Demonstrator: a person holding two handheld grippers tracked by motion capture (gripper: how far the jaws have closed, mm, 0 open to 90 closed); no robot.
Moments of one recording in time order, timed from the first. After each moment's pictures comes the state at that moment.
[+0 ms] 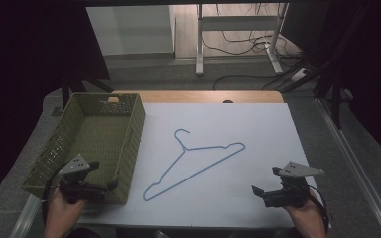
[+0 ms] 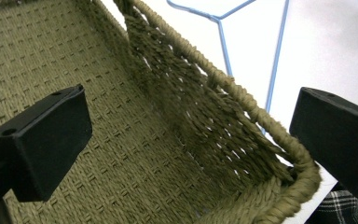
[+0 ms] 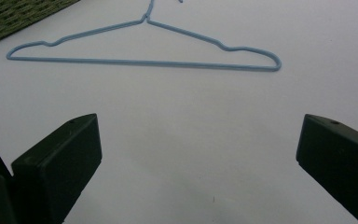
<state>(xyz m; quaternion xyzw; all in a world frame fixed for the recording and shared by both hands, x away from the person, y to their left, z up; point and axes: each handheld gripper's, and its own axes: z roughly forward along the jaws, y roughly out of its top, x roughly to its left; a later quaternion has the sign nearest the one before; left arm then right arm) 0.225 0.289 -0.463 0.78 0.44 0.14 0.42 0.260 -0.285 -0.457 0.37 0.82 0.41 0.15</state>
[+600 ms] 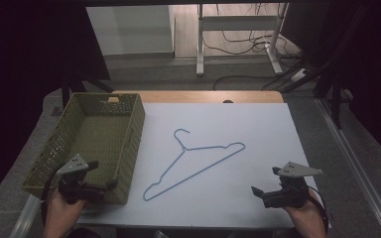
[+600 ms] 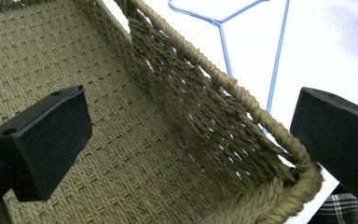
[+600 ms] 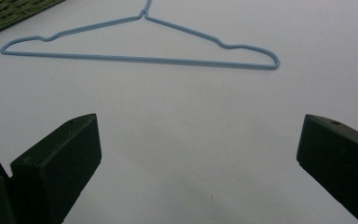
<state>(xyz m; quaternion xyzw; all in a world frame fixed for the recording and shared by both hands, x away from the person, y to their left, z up) 0.225 0.291 -0.463 0.78 0.45 0.14 0.42 0.259 -0.284 -0.458 0.37 0.82 0.41 0.16</state>
